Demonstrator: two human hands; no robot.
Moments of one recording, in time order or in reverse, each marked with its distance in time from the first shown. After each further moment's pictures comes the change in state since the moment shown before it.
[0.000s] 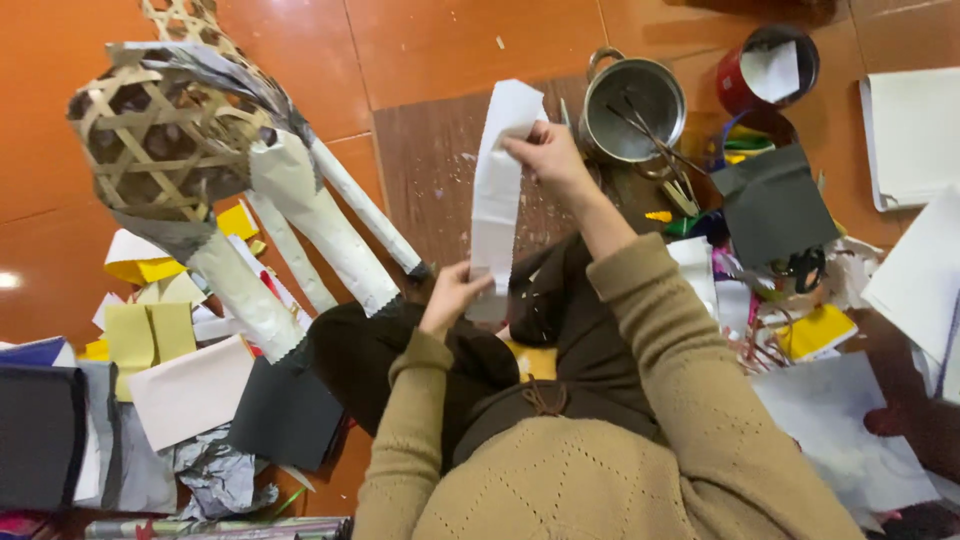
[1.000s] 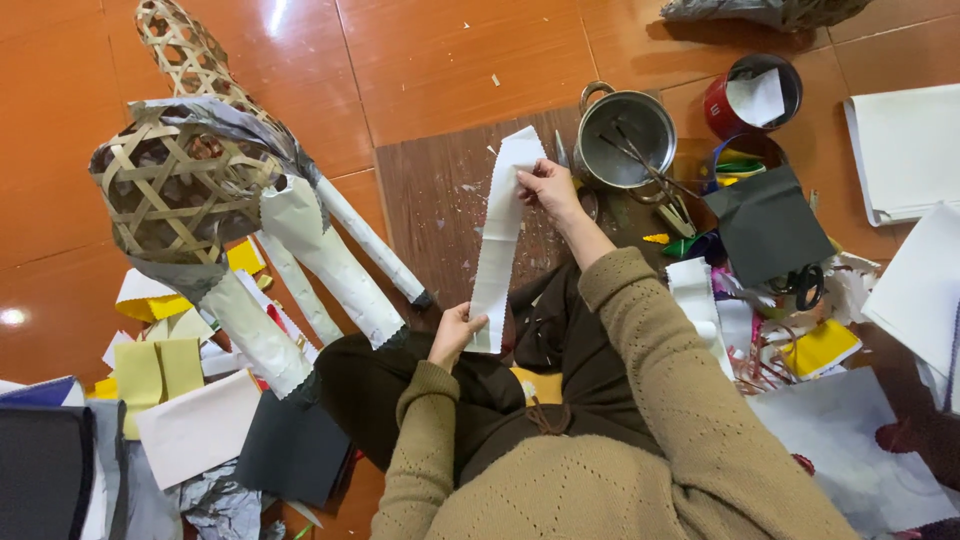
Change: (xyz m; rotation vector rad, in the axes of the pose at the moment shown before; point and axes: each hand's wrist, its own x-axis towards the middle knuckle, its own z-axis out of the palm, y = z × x) left_hand 0.028 -0.126 -0.015 -0.166 0.019 -0.268; right_hand 0.039 0.097 -0.032 0.189 0.168 0.183
